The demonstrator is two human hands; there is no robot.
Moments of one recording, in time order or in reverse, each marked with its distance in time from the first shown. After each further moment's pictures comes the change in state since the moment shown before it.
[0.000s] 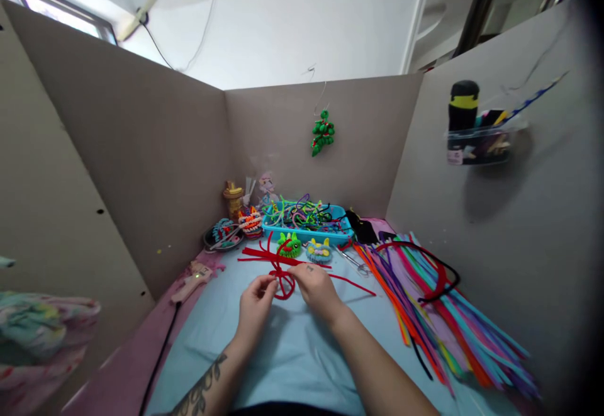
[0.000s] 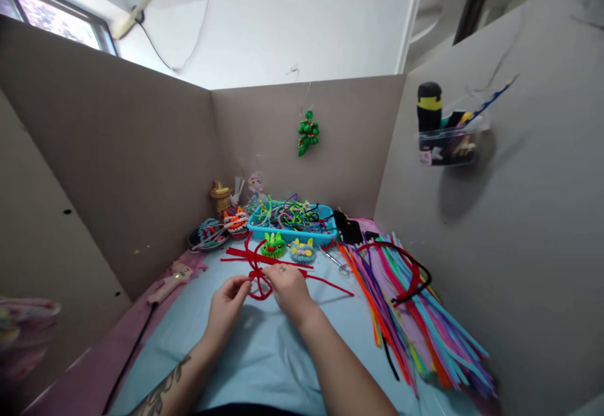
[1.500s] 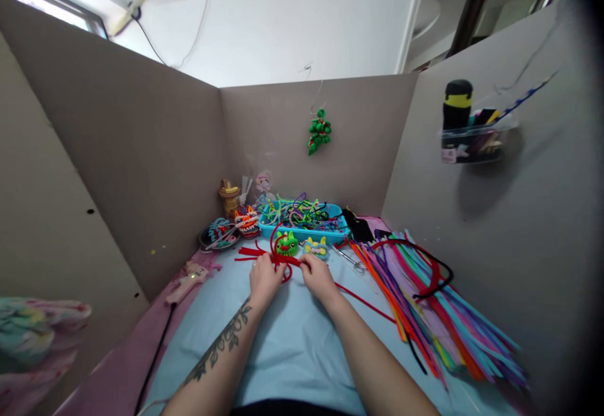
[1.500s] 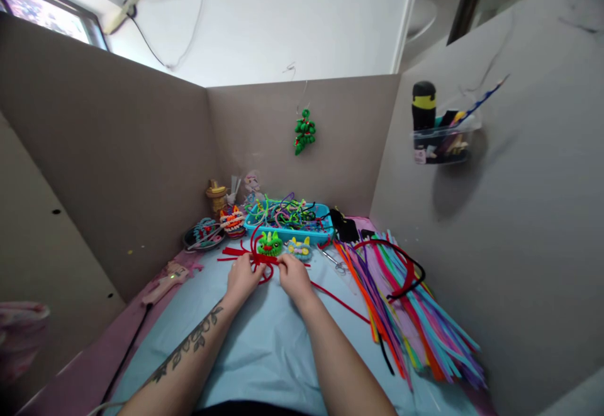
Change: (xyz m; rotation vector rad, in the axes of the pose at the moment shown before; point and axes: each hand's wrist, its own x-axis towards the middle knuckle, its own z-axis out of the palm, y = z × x) left_hand 0.058 -0.014 0.035 0.887 -0.040 0.039; right_hand -0.002 0.041 0.019 0.202 0.050 0.461
